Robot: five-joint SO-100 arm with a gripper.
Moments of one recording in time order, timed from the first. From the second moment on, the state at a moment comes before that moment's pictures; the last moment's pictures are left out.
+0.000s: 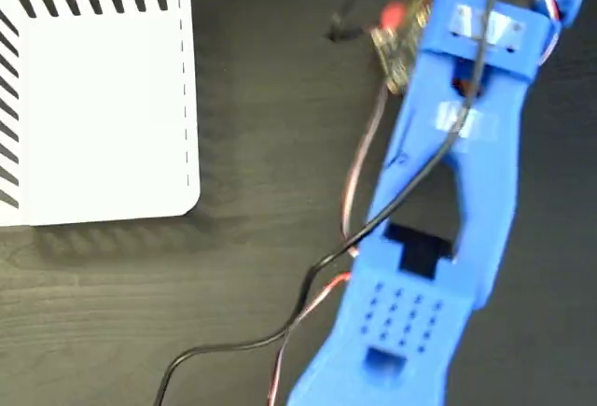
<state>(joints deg) 26.9 50.9 42.0 86.6 -34.3</state>
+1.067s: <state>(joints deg) -5.6 76.8 66.9 88.9 8.3</state>
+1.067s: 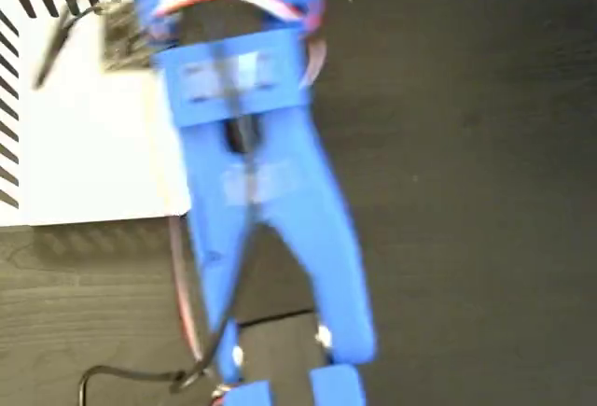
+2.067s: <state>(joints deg) -18.6 62.5 55.3 90.7 11.7</state>
